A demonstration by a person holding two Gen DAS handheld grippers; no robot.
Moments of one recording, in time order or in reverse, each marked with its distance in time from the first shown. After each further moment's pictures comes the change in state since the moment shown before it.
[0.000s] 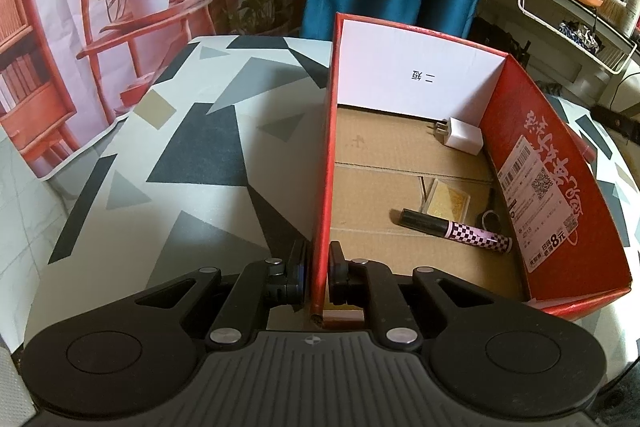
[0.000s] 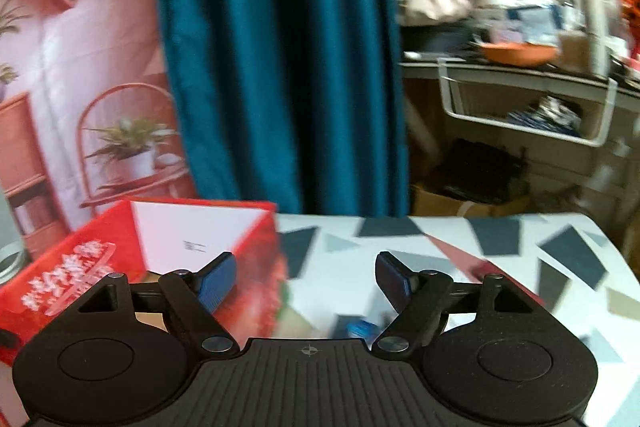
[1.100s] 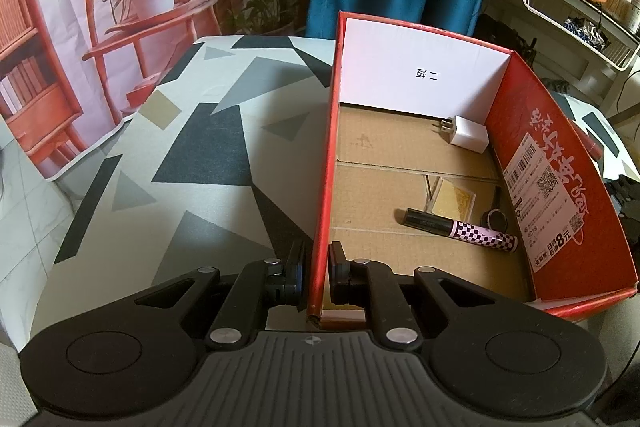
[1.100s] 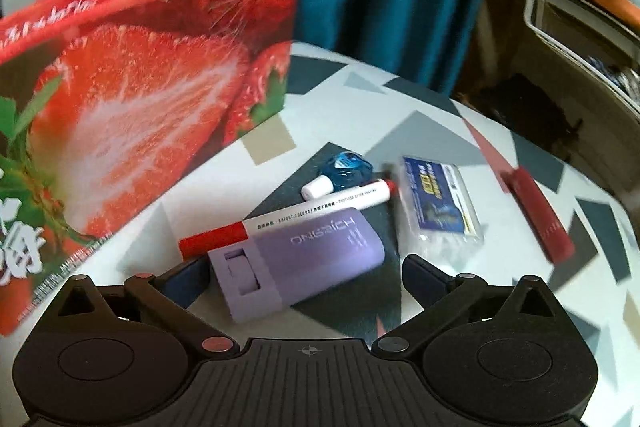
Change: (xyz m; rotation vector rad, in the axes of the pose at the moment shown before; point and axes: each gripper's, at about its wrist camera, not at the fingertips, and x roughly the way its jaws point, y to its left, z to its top) left arm -0.002 -0.005 0.001 0.005 0.006 0.025; right arm 0.074 -0.022 -0.083 -0.373 0.386 0.095
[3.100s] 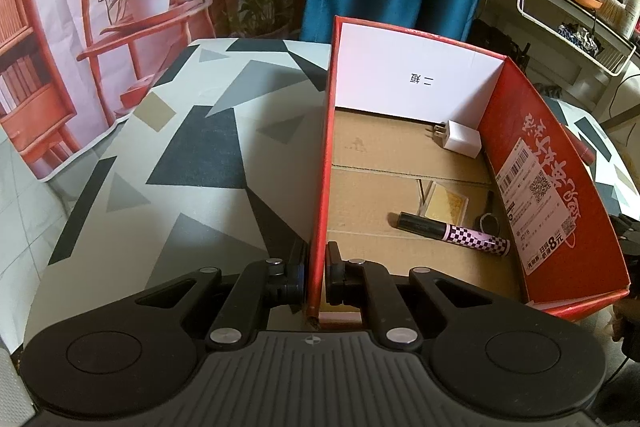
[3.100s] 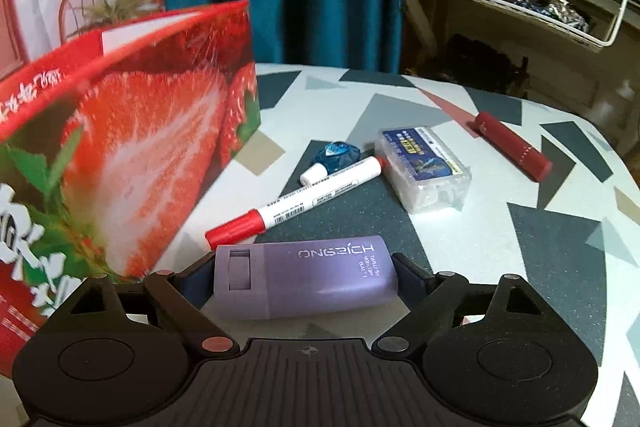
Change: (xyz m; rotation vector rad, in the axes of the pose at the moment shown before) left arm 0.000 0.003 -0.001 -0.007 -0.013 -0.030; right arm -0.030 0.023 -0.018 0.315 -0.072 -0.085
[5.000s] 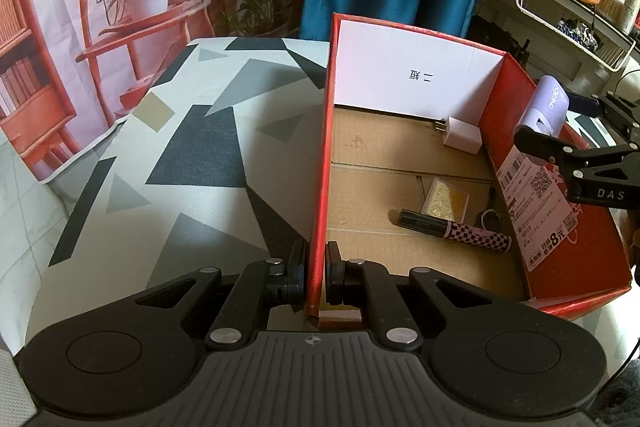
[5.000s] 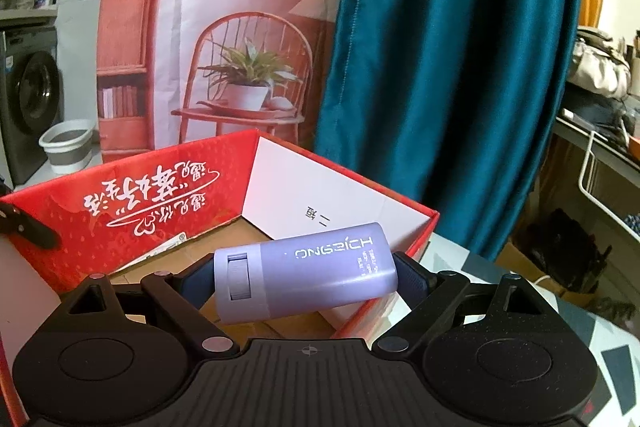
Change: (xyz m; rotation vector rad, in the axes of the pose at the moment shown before) left arm 0.000 0.000 -0.001 0.008 0.005 0.002; right arm -0.034 0.108 0.090 -0.385 -0.242 0.206
